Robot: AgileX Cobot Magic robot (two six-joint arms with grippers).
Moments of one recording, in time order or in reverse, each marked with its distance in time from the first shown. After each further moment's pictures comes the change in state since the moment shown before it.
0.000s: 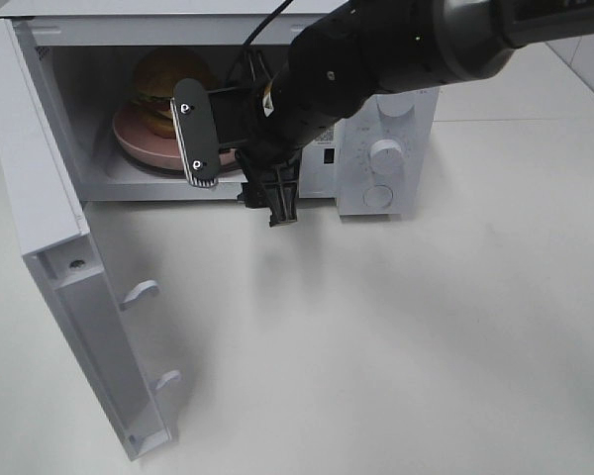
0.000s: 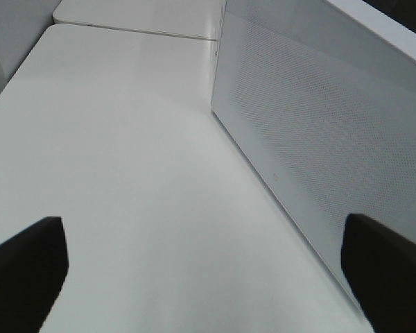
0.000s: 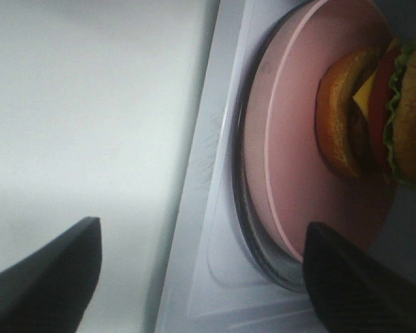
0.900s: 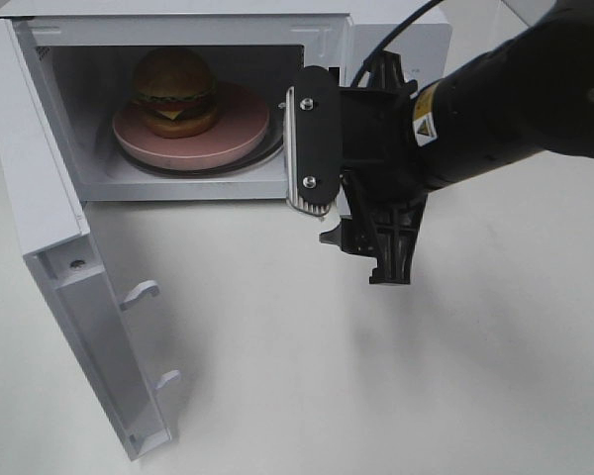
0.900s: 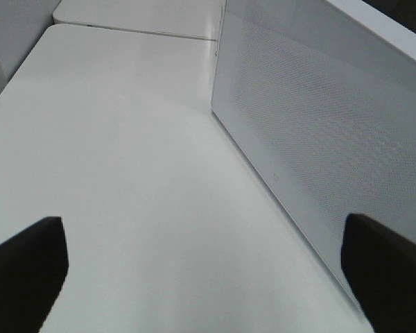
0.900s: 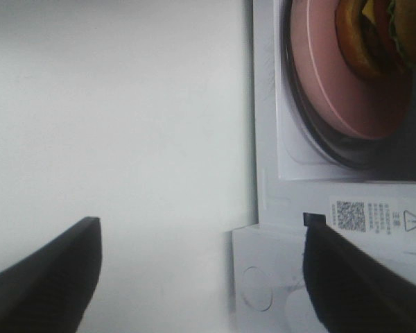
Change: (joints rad) left arm 0.000 0.000 0.000 0.000 0.000 0.000; right arm 0.000 -0.500 0.520 -0.006 -0.032 0.251
